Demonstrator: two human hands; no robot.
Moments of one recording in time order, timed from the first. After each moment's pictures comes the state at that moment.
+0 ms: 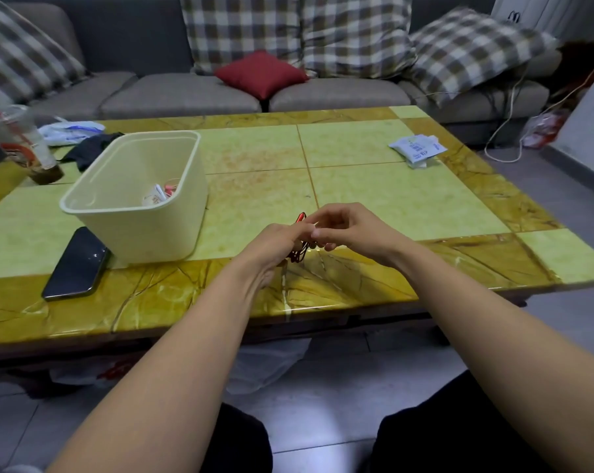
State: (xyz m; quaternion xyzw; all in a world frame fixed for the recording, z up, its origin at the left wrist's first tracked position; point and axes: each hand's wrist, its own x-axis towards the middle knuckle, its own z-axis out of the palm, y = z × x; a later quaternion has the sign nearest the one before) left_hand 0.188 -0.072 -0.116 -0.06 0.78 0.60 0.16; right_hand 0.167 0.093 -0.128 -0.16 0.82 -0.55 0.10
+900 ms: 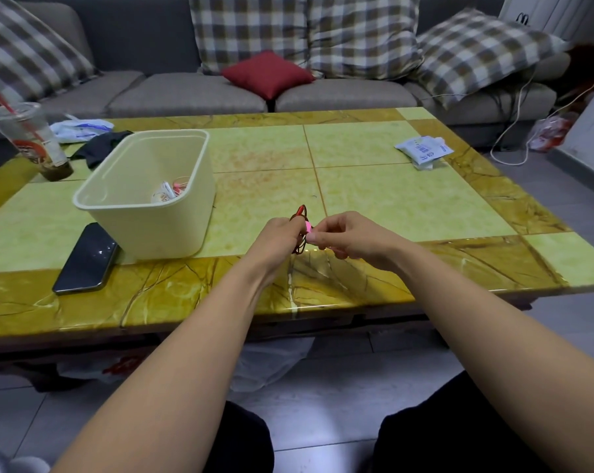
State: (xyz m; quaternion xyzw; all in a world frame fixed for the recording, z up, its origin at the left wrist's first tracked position) left_hand 0.191 -0.078 -0.115 -0.03 0.80 0.60 0.10; right_hand 0.171 0.078 -0.127 -0.08 0.83 -0.53 0.17
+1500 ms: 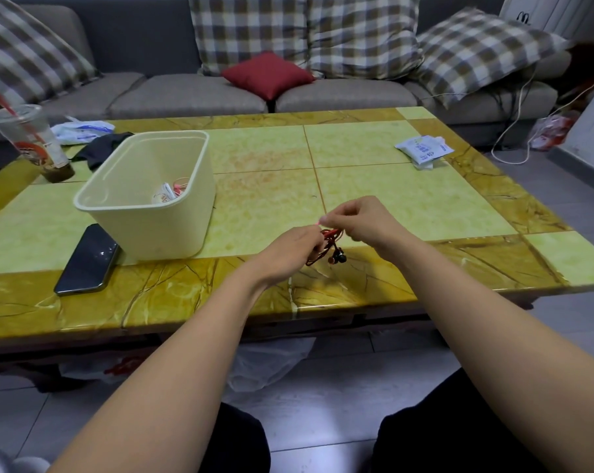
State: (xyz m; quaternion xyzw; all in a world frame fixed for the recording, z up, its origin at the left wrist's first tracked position) left_hand 0.196 -0.079 -0.118 0.15 0.85 0.48 0.16; right_hand 0.160 0.086 -0.123 -0.01 0.84 -0.54 0.03
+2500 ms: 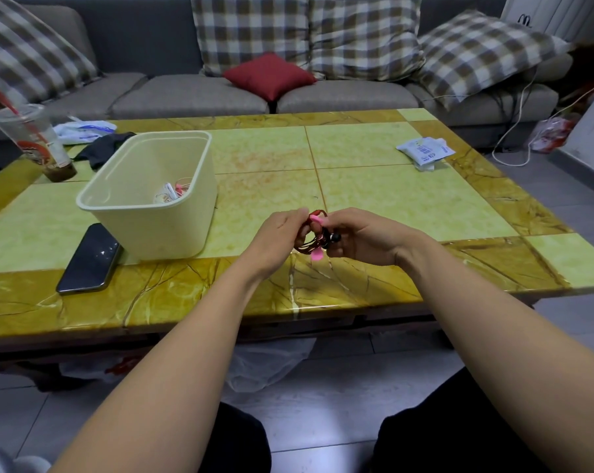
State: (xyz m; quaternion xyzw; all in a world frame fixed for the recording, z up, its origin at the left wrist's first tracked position) left_hand 0.186 -0.090 -0.118 0.13 0.81 0.57 0.04; right_hand 0.160 0.088 -0.124 -0.12 0.67 -0.67 0.30
